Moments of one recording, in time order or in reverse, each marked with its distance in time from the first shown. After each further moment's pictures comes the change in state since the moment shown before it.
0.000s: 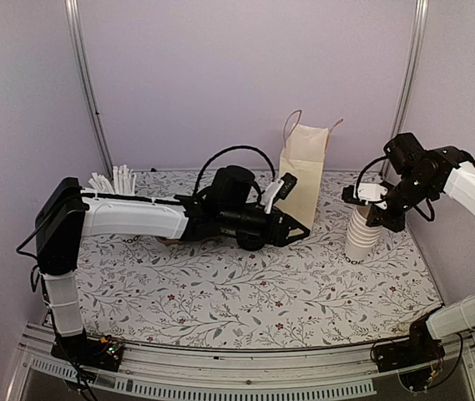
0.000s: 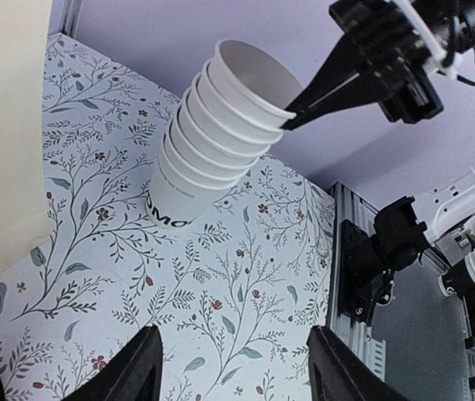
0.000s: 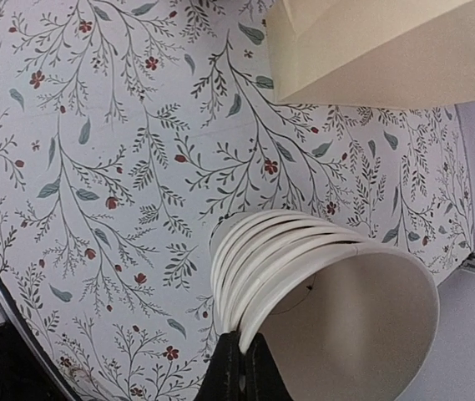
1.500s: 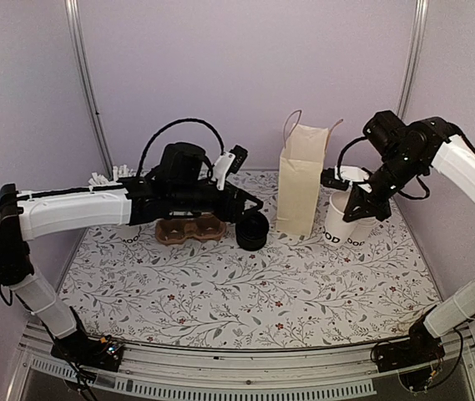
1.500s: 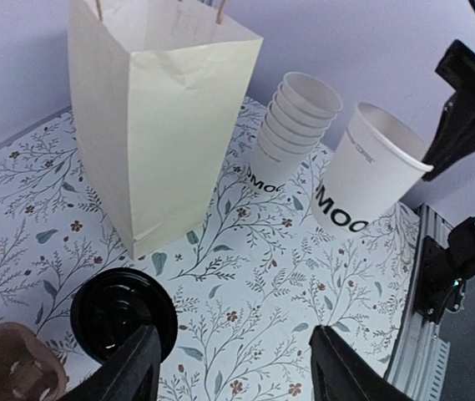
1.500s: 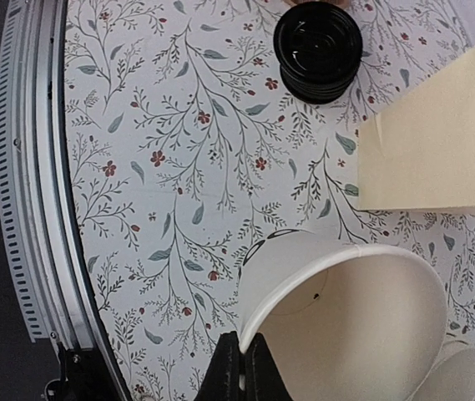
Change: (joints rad) left arm 0.124 -0.323 -0.154 -0.206 -0.217 0.136; right arm 0.130 0.167 0.323 -0.210 -0.211 0.101
